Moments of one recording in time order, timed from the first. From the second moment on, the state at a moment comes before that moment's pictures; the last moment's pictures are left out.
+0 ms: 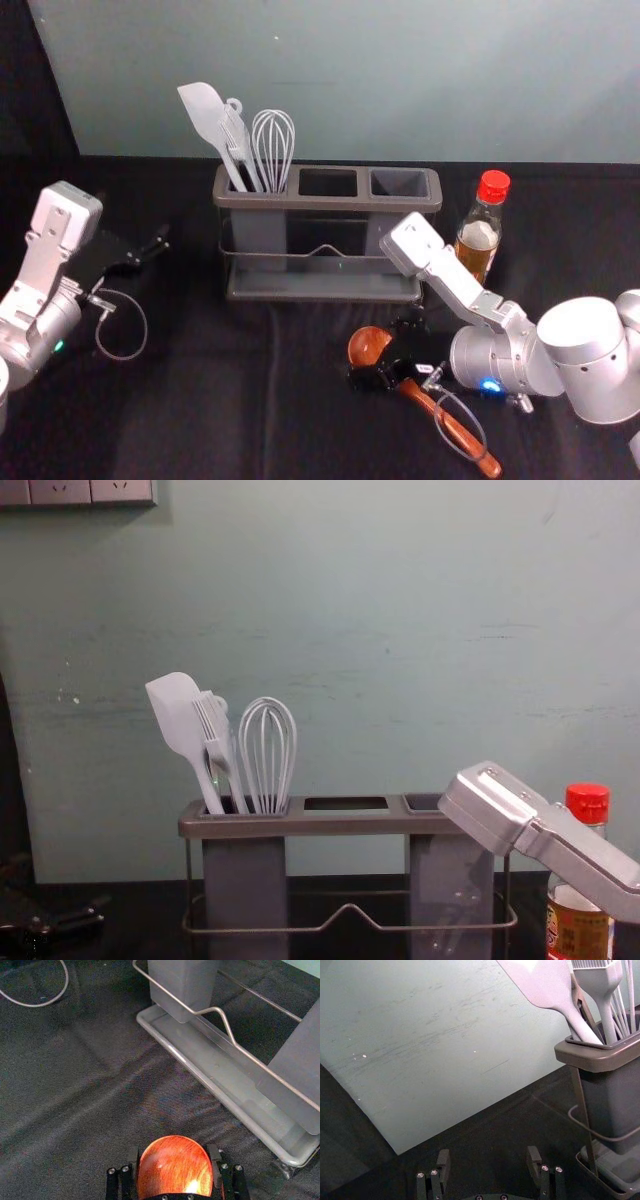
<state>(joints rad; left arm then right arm) -0.20 0.60 0.45 -1.41 -0.25 -0.12 0.03 0.32 0.46 -0.58 -1.58 0.21 0.65 0.48</state>
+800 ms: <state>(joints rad) -0.20 0.60 0.45 -1.41 -0.25 -0.12 0.03 0.30 0.46 -0.58 -1.61 0.20 0.62 0.47</state>
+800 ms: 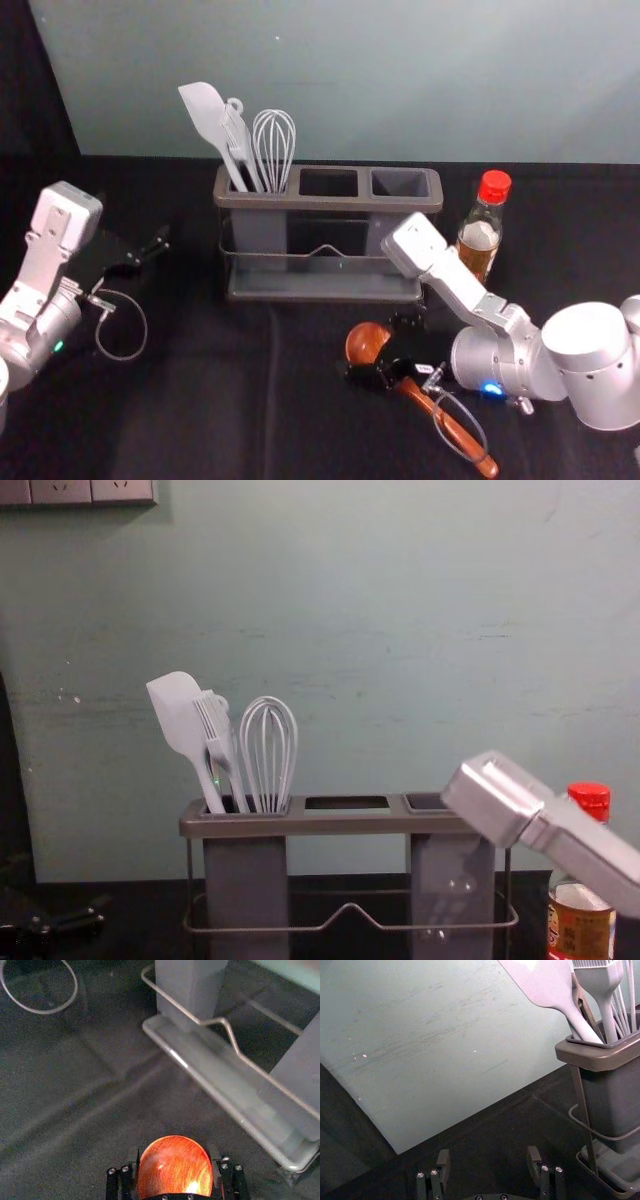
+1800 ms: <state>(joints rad) -0.20 0.60 0.45 -1.41 -0.25 -0.12 0.03 0.16 0.51 -0.44 -1.83 0.23 0.27 0.43</state>
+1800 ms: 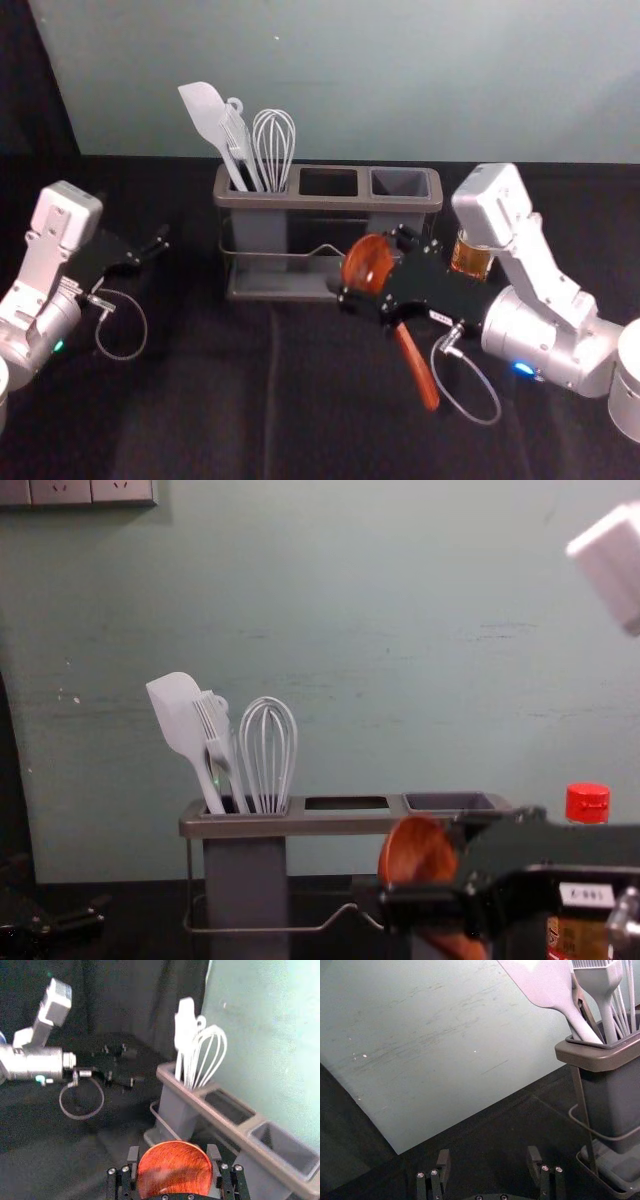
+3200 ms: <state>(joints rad) -0.20 0.60 0.45 -1.41 -0.25 -0.12 0.03 0.29 0.46 -0.29 -1.77 0.39 -0.04 0.46</state>
